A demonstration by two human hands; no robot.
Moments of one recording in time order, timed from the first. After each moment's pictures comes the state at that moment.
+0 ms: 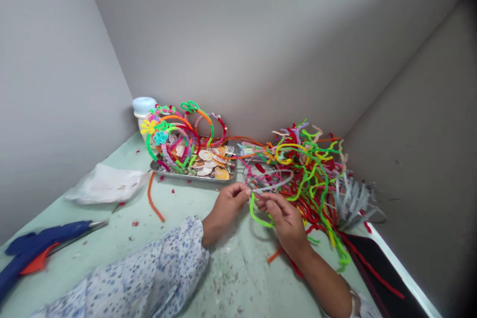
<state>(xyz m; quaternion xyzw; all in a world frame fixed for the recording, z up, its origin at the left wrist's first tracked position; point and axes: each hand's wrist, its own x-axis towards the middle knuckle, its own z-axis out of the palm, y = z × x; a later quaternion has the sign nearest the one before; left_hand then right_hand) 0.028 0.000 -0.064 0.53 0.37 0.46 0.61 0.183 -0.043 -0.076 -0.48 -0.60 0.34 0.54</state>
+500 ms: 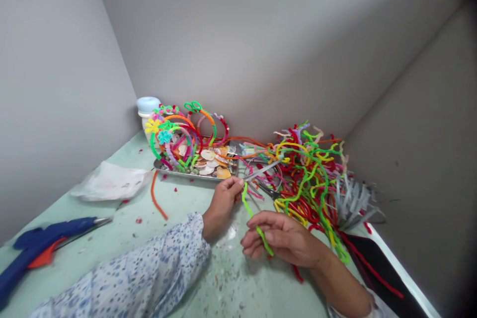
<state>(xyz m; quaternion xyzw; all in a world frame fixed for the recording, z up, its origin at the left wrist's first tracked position) 0.025 0.011 -0.077 0.43 0.36 0.53 0.63 0.185 -0.064 -0.041 -0.22 -0.47 0.80 0.31</state>
